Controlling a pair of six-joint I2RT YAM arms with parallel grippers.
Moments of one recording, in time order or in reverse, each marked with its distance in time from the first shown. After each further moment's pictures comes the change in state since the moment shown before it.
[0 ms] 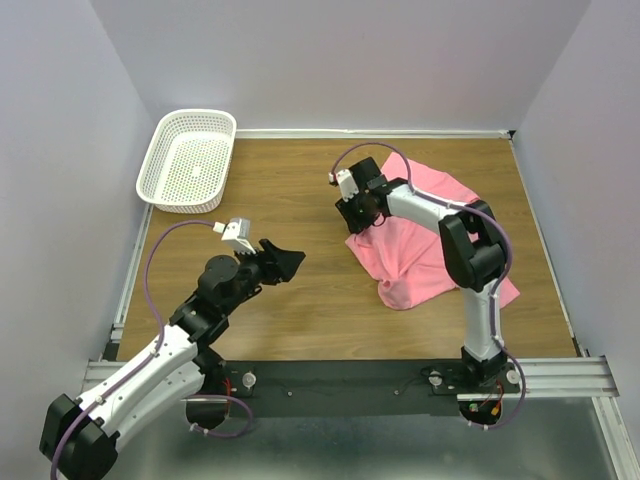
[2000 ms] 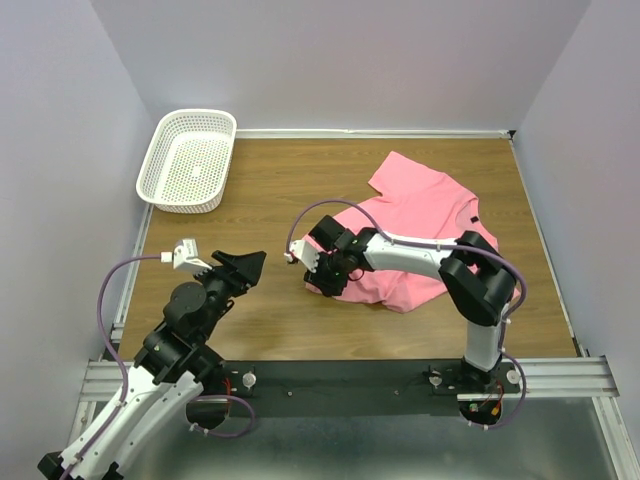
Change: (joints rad) left arm 0.003 -0.441 0.025 -0.414 -0.304 -0.180; right arm 0.381 -0.204 -0.299 -0.015 -0.114 -0.174
